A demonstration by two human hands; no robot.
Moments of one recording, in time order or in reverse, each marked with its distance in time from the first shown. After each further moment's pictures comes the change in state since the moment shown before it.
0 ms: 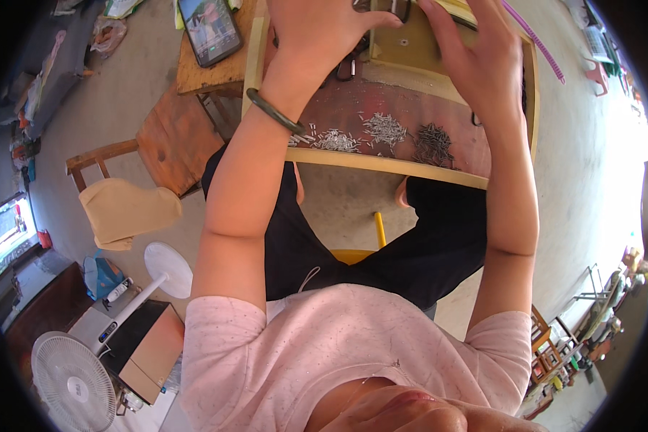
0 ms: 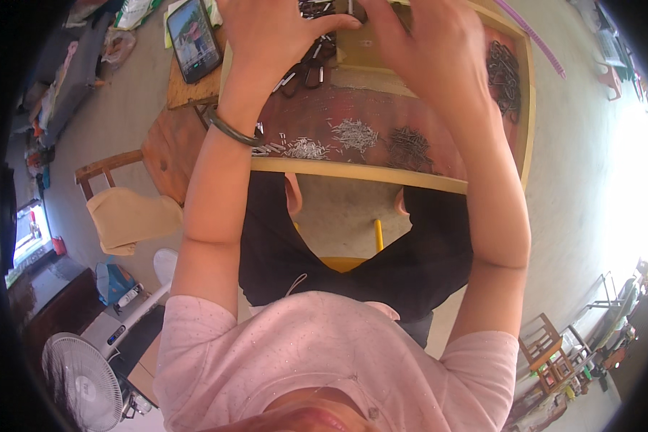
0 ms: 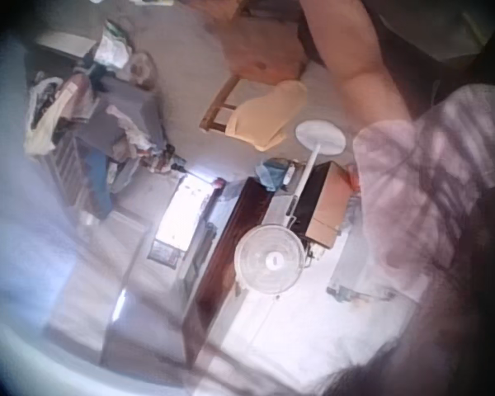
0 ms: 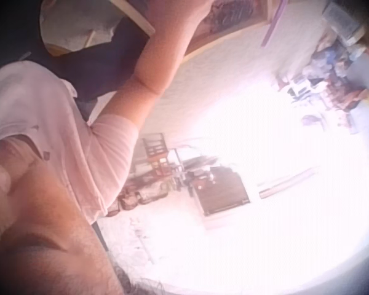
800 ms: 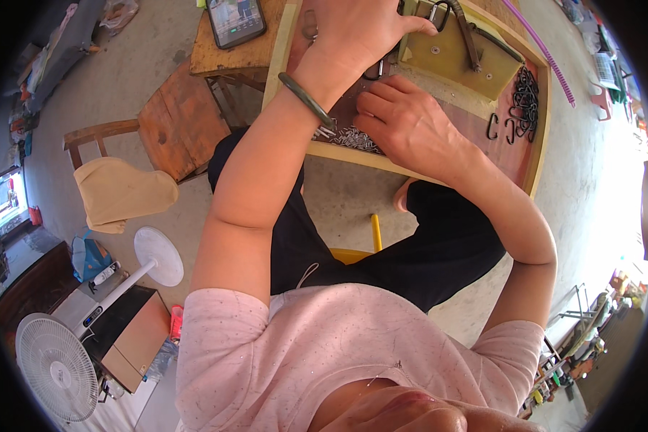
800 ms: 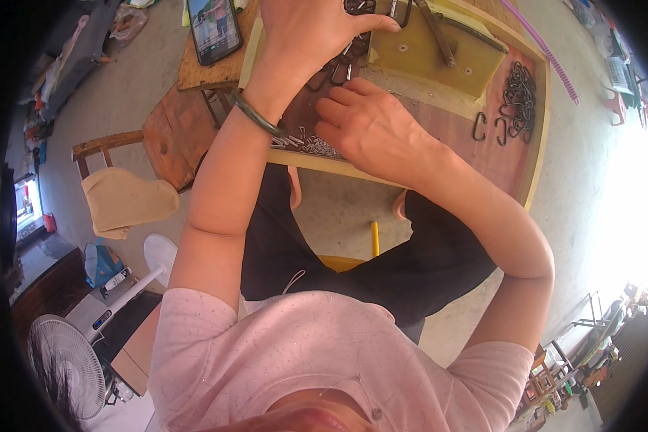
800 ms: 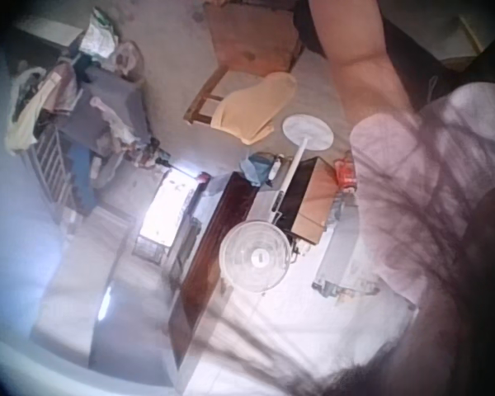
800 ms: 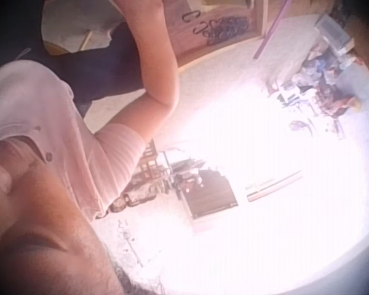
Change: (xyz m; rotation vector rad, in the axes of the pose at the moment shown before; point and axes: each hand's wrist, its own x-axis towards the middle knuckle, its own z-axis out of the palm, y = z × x) left_hand 0.001 0.002 0.002 -0.116 0.018 -0.024; right_hand -0.065 -0.027 0.051 0.016 -0.582 -0.520
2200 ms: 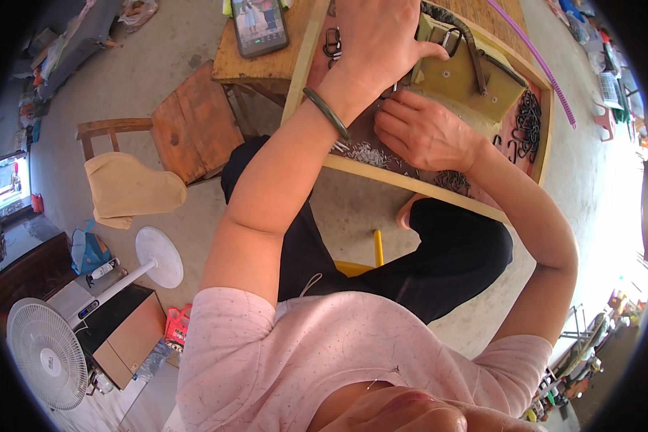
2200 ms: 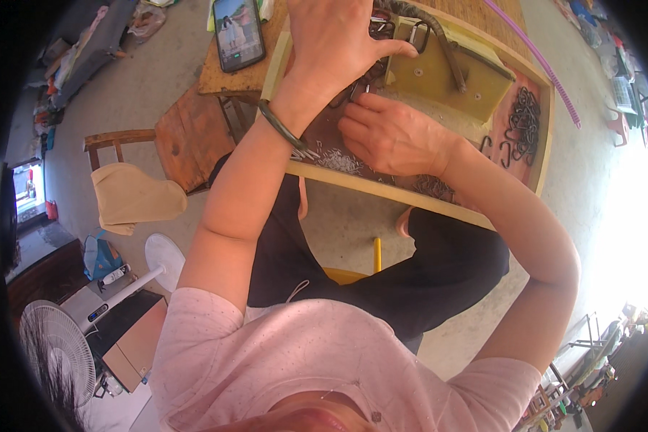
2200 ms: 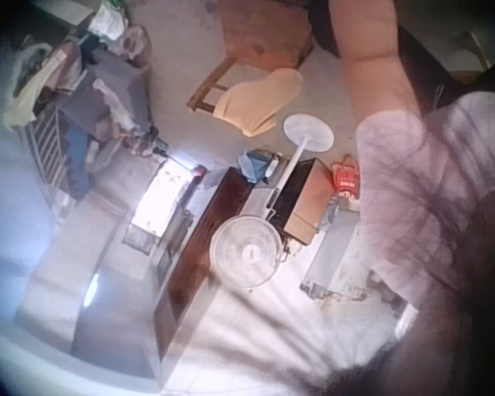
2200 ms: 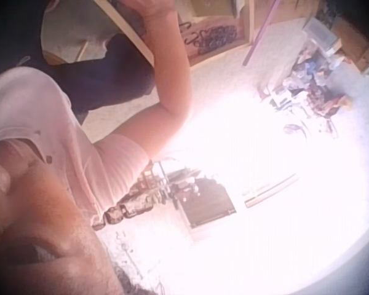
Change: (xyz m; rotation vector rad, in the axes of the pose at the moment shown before) left_hand 0.004 0.002 -0.007 -0.027 -0.034 -0.025; right_hand 0.004 0.033 -0.008 -0.200 -0.050 -0.381
